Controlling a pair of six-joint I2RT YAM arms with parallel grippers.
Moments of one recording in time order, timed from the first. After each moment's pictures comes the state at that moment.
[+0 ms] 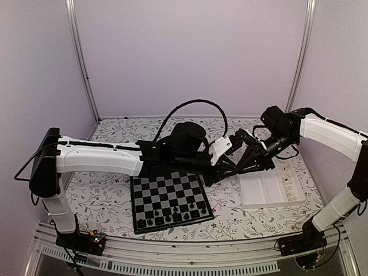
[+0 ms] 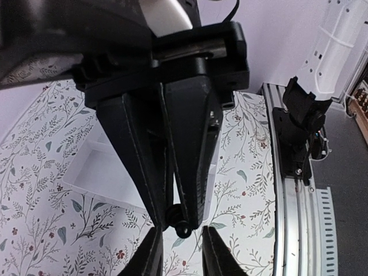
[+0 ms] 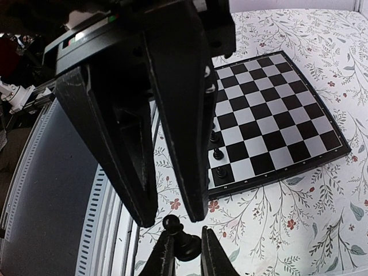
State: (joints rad) left arm -1.17 1.81 1.38 0.03 0.18 0.08; right arm 0.46 1.50 1.23 -1.06 -1.01 -0.97
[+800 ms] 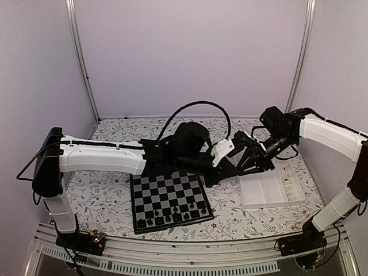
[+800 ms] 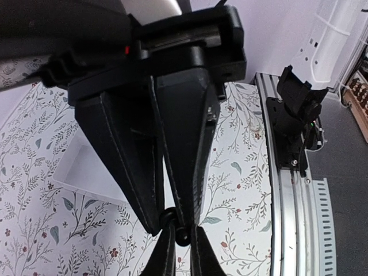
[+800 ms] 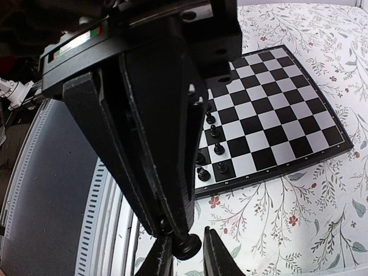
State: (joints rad) left arm -1.17 1.85 1.42 -0.02 0.22 0.10; right arm 0.47 1.50 1.22 -1.06 -0.98 -0.97
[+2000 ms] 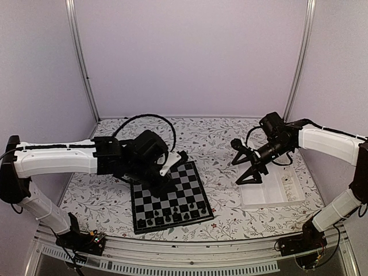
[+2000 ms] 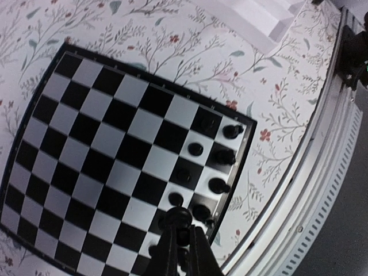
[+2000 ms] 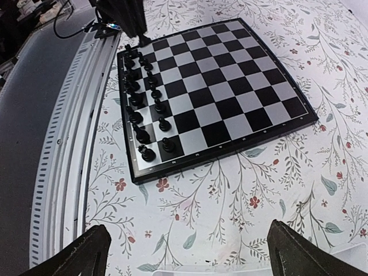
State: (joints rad) left arm -1.08 1.50 1.14 -0.57 0.06 -0.18; right arm 0.47 1.47 1.07 -0.77 -0.82 -0.87
